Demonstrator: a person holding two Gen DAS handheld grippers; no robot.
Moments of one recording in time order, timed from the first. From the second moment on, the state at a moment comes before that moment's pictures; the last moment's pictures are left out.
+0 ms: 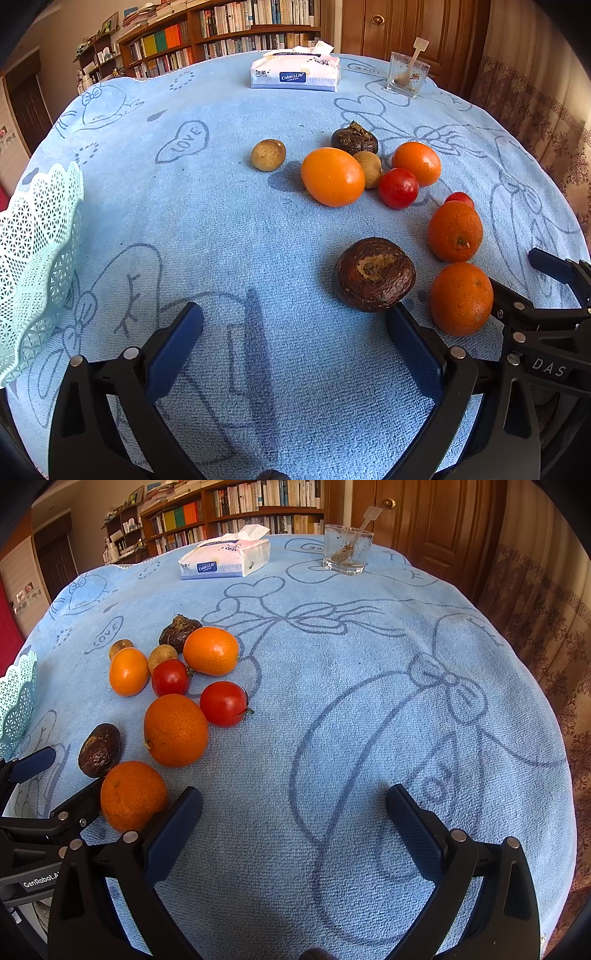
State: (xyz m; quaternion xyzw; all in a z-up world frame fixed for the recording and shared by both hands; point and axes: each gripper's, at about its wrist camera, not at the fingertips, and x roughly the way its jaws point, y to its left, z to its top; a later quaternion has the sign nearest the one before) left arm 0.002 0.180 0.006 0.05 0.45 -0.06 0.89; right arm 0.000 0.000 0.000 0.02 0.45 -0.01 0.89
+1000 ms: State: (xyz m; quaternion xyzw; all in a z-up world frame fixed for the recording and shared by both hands) left arm 0.002 0.180 0.006 0.05 0.45 -0.06 0.89; right arm 0.000 0.003 0.001 0.01 0.46 -0.01 0.89
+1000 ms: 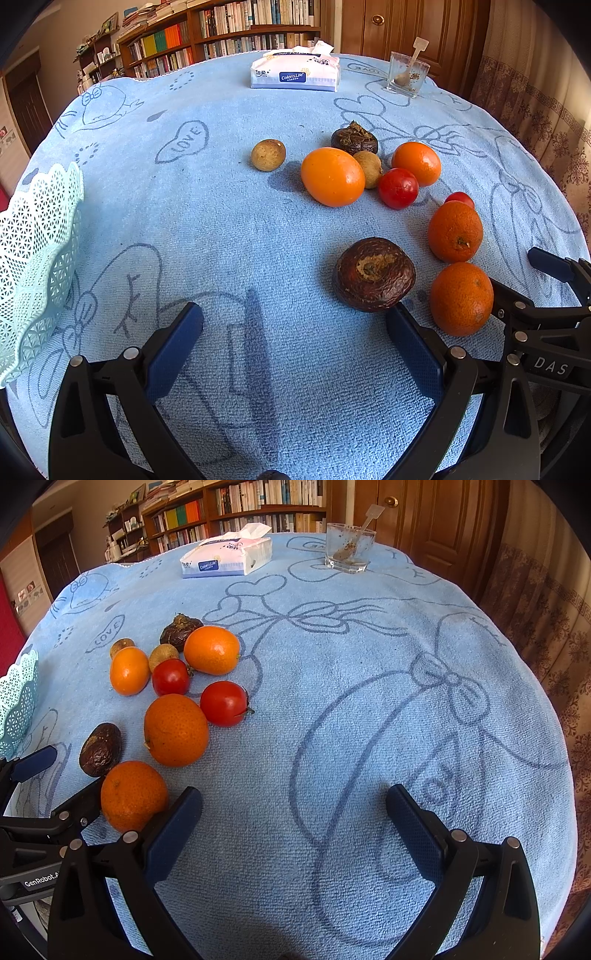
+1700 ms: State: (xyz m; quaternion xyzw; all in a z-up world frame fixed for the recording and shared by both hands) left arm 0.006 0.185 0.001 0.04 0.46 -0.07 0.89; right arm 0.004 0.000 0.002 0.00 0.47 0.01 0.88
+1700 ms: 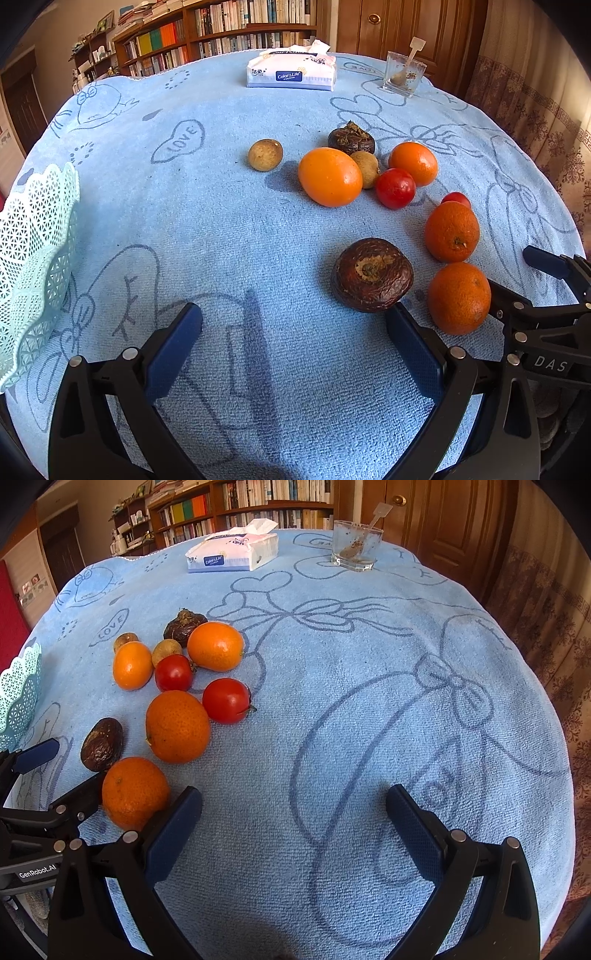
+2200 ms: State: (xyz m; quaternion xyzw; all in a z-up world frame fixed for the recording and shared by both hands) left arm -0.008 0.217 0.032 0.04 0.41 -0.10 0.91; right arm -0.034 0.007 0.023 0.06 0.44 0.10 0.89
